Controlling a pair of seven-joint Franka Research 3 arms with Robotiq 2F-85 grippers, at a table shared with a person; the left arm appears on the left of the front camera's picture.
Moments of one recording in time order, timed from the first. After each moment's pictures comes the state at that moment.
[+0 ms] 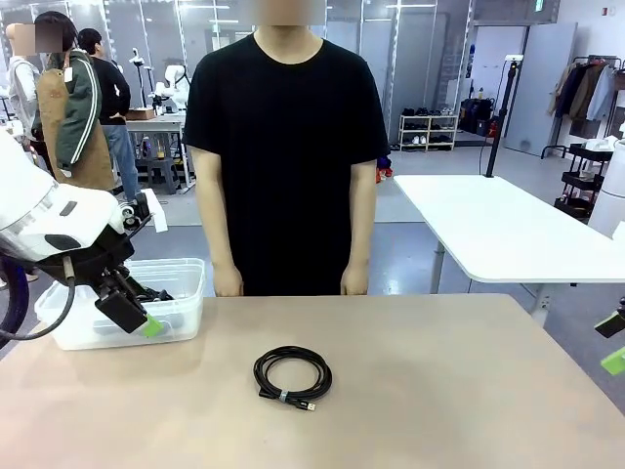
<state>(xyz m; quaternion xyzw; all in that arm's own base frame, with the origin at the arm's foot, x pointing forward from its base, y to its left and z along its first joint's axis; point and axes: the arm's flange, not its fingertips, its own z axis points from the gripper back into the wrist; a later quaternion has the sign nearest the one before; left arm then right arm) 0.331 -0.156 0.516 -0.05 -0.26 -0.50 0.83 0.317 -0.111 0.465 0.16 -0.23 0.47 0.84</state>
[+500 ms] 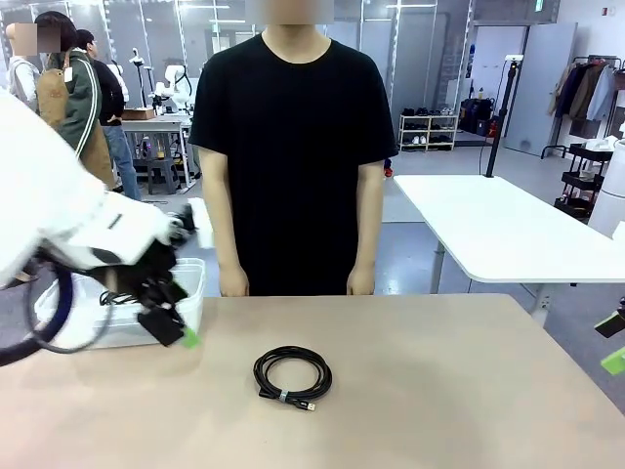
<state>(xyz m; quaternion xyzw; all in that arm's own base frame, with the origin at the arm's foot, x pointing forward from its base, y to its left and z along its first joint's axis) 0.323 -0.221 0.509 -0.04 -0.25 -0.58 0.78 0.317 -0.111 0.465 0.16 -0.23 0.47 0.84</state>
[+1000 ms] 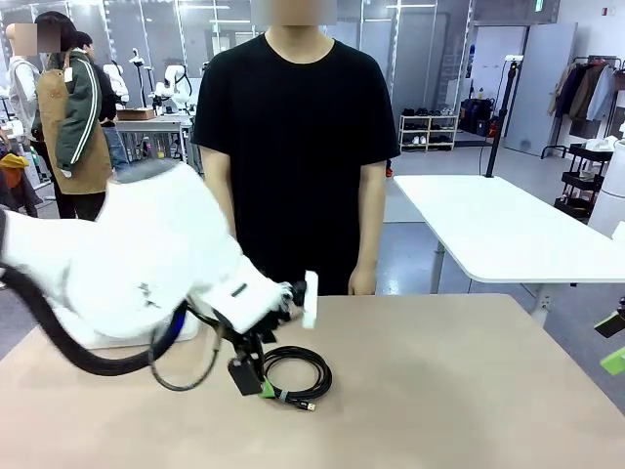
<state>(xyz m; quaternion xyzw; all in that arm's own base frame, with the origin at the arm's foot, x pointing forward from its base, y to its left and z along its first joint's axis) 0.352 -0.347 0.421 0.00 -0.18 -0.73 0.66 0.317 -0.111 0.465 0.16 -0.23 0.47 0.84</state>
